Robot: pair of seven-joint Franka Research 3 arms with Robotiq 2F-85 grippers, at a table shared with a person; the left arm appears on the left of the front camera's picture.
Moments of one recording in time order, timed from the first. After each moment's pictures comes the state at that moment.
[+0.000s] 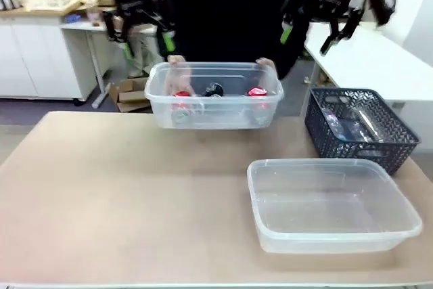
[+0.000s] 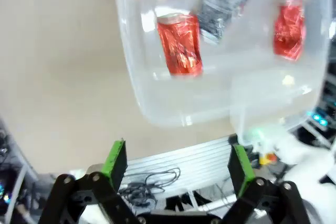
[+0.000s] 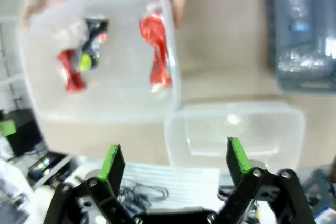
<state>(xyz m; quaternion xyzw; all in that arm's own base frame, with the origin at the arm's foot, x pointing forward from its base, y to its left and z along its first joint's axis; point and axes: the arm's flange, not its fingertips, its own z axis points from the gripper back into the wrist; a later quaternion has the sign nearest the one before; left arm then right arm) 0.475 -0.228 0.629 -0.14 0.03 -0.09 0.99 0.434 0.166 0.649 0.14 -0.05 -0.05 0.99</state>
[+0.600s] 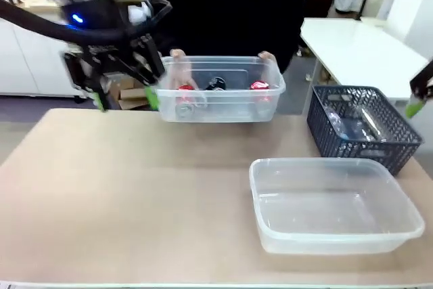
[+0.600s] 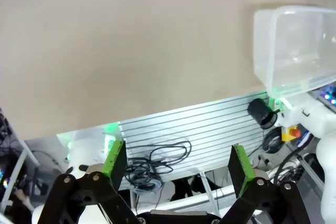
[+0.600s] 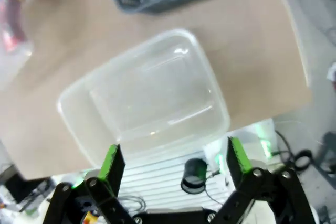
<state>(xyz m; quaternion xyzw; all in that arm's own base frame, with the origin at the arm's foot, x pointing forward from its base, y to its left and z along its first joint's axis) 0.326 -0.227 0.585 -0.11 0.05 -0.10 0.99 0.259 0.016 0.570 0.08 -0.08 -0.20 0.97</state>
